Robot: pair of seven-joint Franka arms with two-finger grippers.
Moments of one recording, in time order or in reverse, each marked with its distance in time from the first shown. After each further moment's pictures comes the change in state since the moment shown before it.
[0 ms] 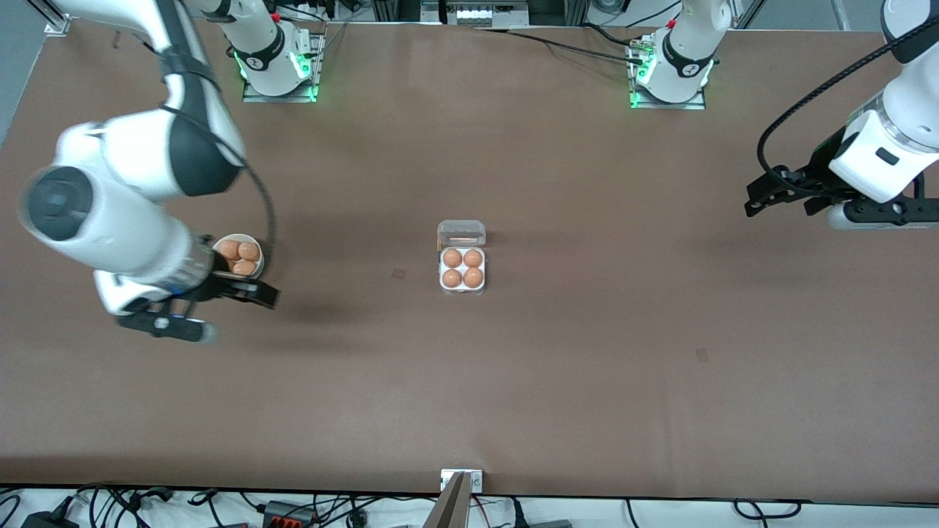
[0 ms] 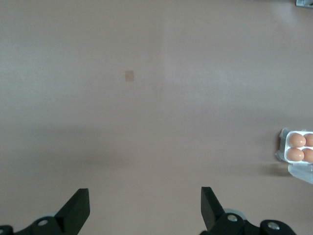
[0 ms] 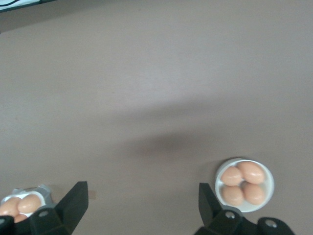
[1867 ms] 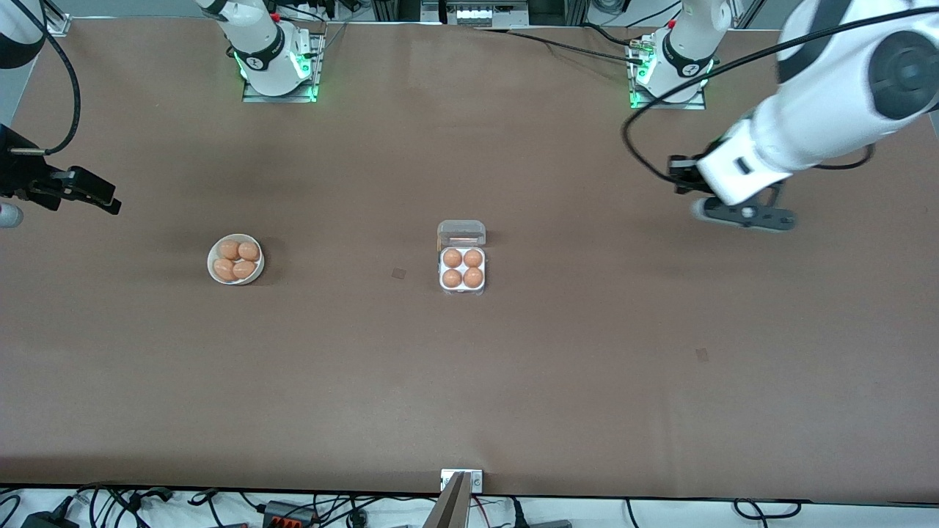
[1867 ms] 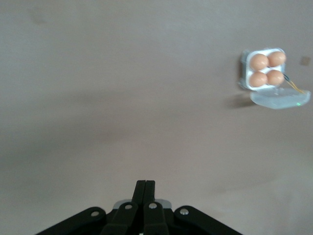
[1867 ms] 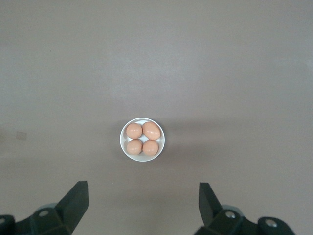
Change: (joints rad) left arm -0.021 0.117 -0.236 0.031 -0.062 -0.173 -0.047; right arm -0.299 -0.421 0.061 -0.341 -0.066 -0.087 -0.377
